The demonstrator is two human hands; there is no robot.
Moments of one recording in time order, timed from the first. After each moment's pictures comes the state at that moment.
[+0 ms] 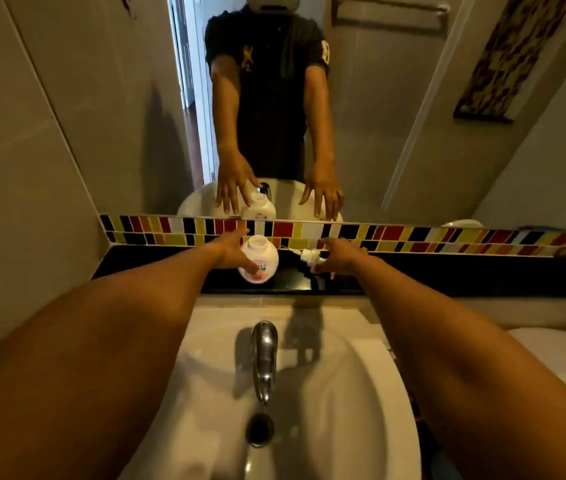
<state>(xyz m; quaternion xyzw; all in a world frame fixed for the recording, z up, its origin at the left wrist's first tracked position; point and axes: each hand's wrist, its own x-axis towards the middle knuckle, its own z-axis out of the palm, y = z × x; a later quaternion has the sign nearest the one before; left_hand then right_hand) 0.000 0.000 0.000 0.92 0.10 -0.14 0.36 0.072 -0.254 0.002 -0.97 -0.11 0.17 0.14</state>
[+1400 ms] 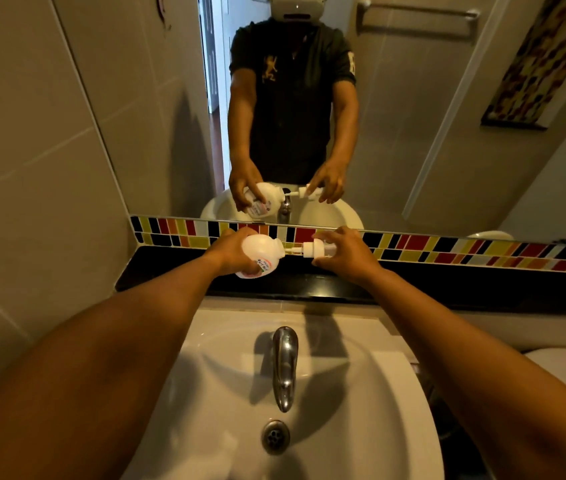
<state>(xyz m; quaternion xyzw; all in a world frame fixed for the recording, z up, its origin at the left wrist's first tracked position) -0.029 0.022 0.014 0.93 0.12 -0.03 0.34 0.039 -0.226 0.024 -0.94 -0.23 0.02 0.25</state>
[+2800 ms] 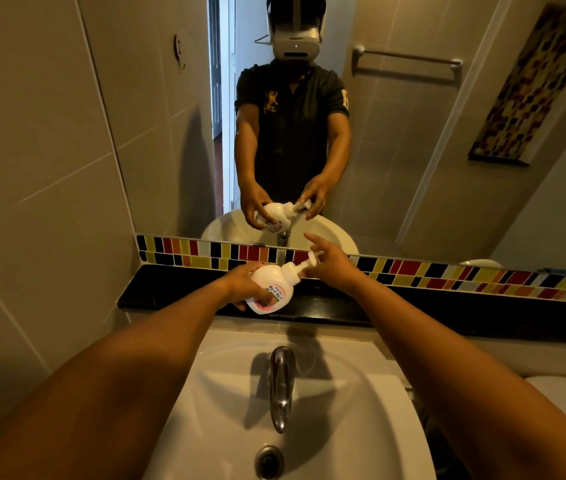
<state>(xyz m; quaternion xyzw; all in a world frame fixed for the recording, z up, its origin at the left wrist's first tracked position) -0.041 0.003 0.011 0.87 0.12 -0.10 0.47 0.029 -0.198 0.055 -0.88 -0.23 0.11 0.41</state>
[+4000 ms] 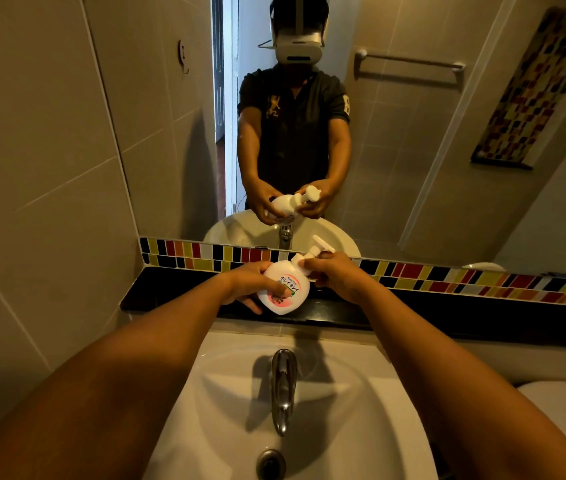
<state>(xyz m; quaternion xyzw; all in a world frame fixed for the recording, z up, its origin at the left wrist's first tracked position) -0.040 -0.003 0.033 0.81 0.10 -0.17 0.55 0.030 -0.199 0.047 -0.75 -0.12 0.23 0.60</state>
